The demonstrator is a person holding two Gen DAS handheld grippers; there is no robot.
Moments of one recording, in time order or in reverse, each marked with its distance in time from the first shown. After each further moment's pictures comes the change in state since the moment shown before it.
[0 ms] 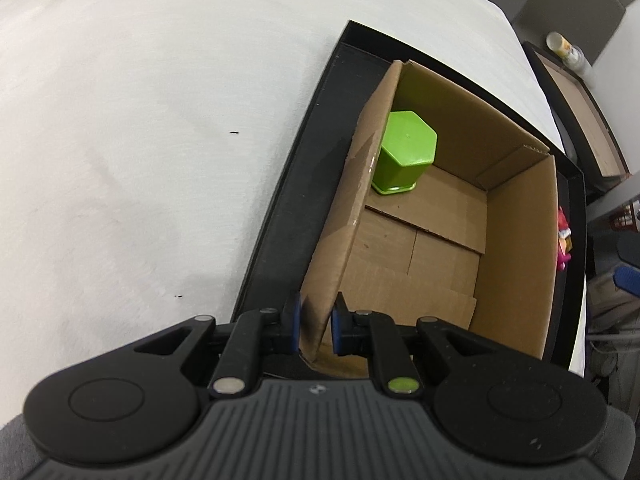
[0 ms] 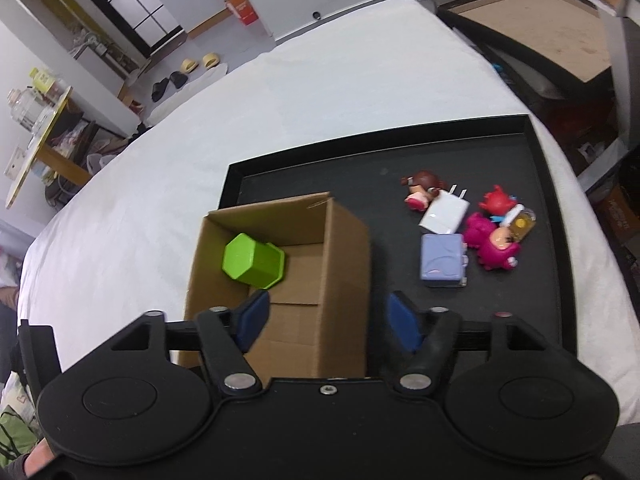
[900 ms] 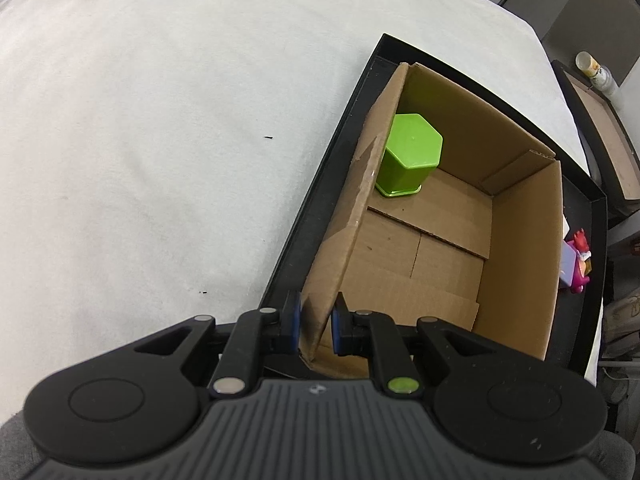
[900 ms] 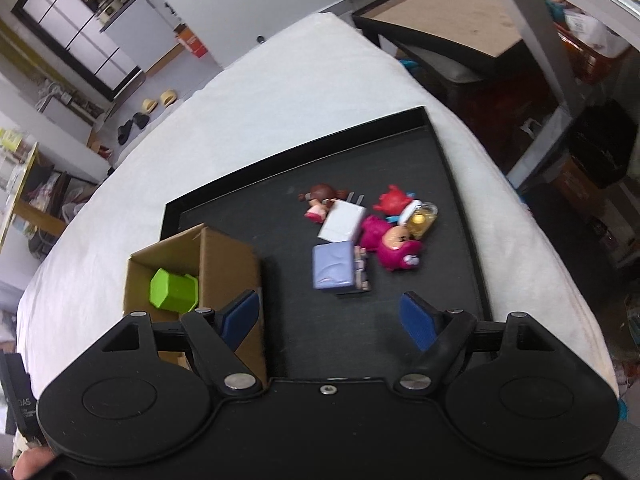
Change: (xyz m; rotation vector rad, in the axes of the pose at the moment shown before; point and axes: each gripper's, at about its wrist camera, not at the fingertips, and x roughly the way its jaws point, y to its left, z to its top) left arm 0.002 -0.006 -0.003 -0.060 -0.027 0.080; right arm -0.020 -0.095 -0.006 0.148 -0.050 -0.037
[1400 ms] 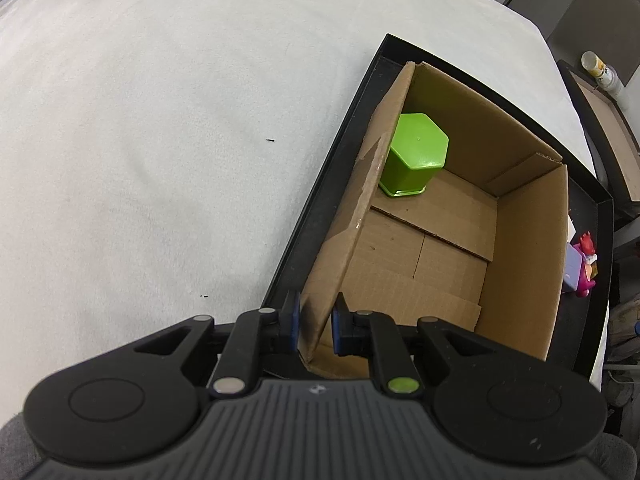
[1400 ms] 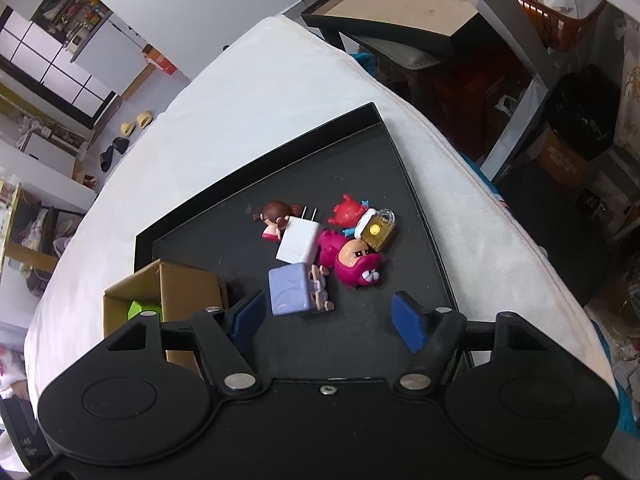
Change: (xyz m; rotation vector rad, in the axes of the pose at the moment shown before) left arm 0.001 0.001 0.001 -0.007 -0.001 0.016; right arm 0.020 -0.039 0.017 0.114 0.012 -0.001
